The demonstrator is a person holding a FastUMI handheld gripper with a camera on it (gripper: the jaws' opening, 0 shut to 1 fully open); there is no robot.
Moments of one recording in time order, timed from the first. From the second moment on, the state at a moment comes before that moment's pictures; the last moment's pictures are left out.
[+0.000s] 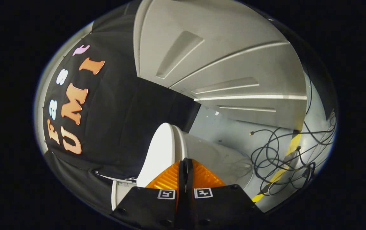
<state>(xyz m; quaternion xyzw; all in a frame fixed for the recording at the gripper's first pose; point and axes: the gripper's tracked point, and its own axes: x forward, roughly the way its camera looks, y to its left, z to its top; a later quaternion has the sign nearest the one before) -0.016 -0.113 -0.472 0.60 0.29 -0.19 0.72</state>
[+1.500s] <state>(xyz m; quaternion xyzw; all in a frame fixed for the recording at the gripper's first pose) 0.114 -0.083 -0.219 0.44 0.14 -0.14 0.87</state>
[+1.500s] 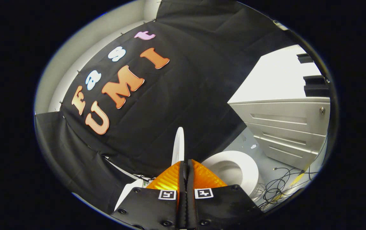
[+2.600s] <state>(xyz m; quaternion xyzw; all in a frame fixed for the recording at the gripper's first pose) 0.157 0.039 -0.094 0.29 0.15 -0.07 0.94</state>
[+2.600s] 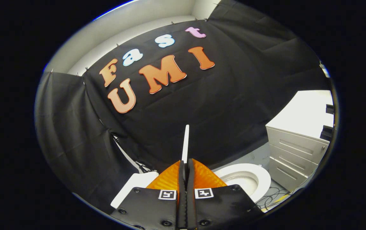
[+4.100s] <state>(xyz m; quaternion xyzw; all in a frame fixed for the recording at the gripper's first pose) 0.197 0.282 0.004 0.16 0.14 0.06 0.97</state>
